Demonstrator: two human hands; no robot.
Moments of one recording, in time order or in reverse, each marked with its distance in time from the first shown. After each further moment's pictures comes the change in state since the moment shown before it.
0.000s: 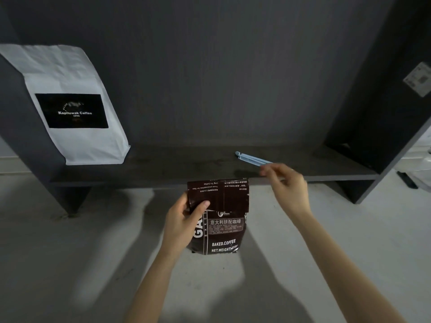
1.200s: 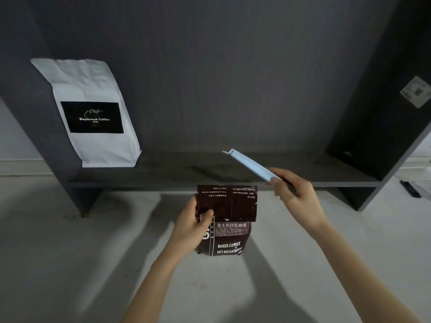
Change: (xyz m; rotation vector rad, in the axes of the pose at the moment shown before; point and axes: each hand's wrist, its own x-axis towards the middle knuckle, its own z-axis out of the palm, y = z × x) left_hand -0.009 0.013 -0.007 0.145 -0.145 0.019; right_hand -0.025 -0.028 -0.024 0.033 -0.195 -0.107
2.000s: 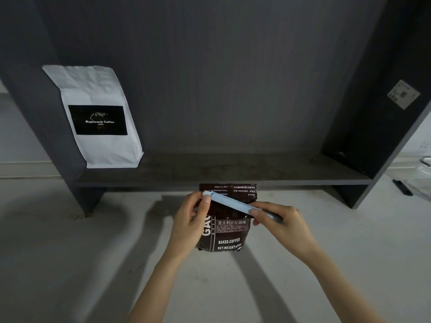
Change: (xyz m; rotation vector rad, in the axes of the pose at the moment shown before) left_hand -0.015 0.018 -0.002 -0.094 0.110 0.049; right_hand -0.049 0.003 0.016 -0.057 -0.152 0.032
